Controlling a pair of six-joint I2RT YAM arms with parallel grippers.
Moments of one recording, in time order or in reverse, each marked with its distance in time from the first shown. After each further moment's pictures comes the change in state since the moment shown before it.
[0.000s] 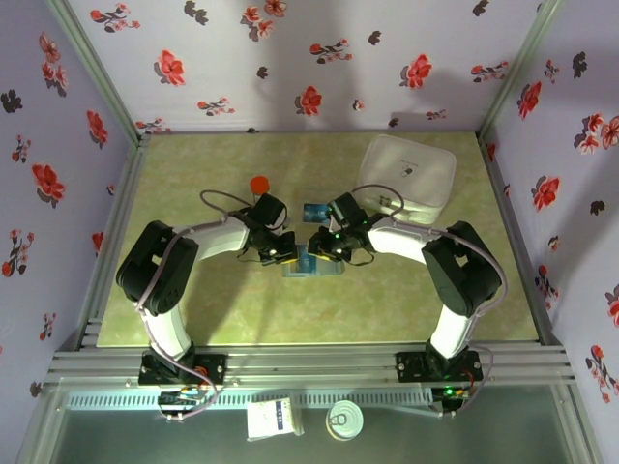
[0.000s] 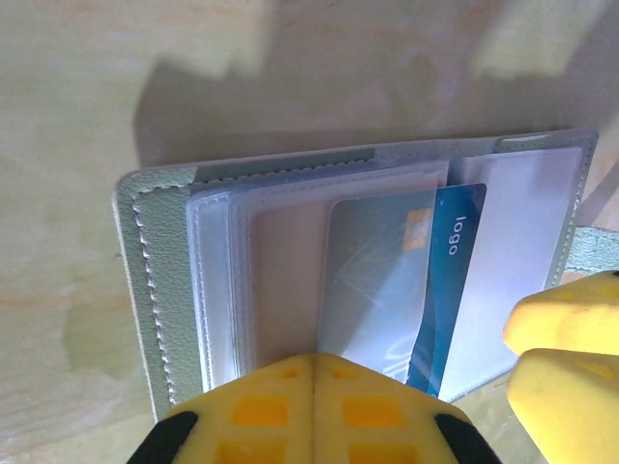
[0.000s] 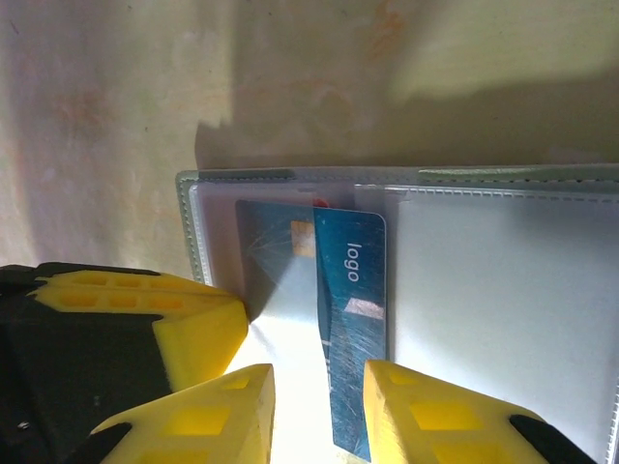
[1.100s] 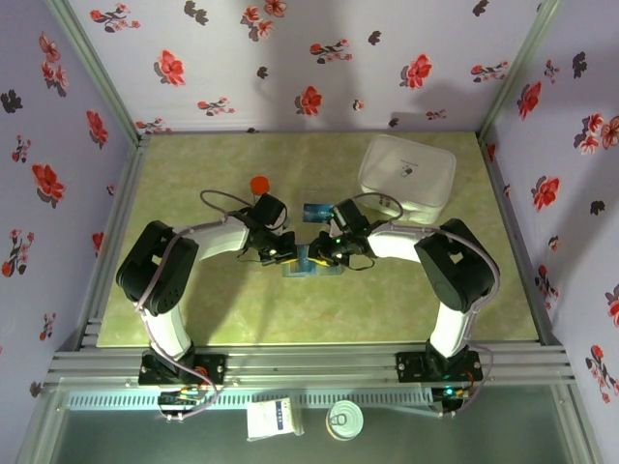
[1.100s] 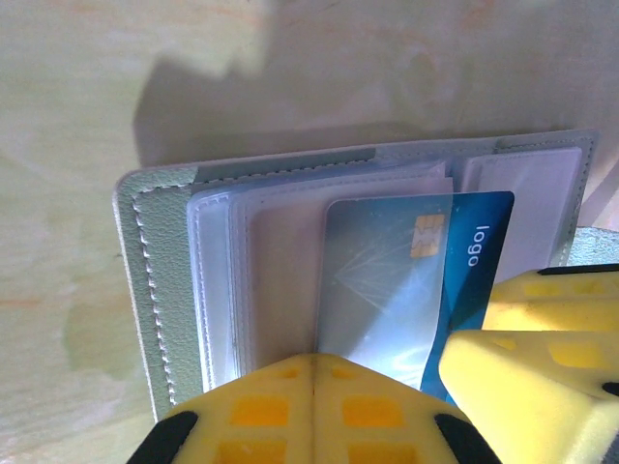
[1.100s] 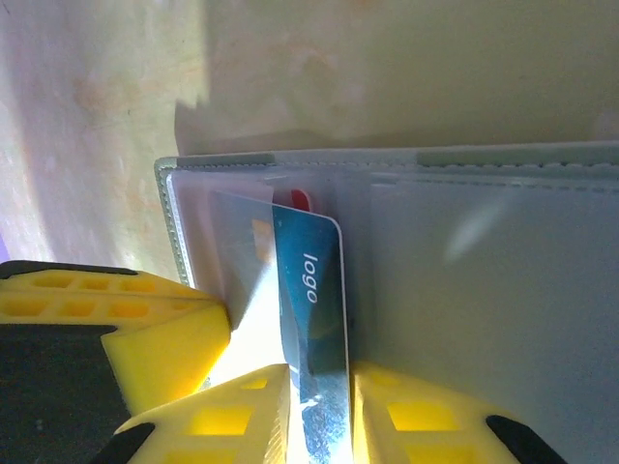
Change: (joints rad) left arm 0.000 0.000 0.000 0.000 0.000 0.000; right arm -0.011 0.031 -0.074 0.146 -0.078 0.042
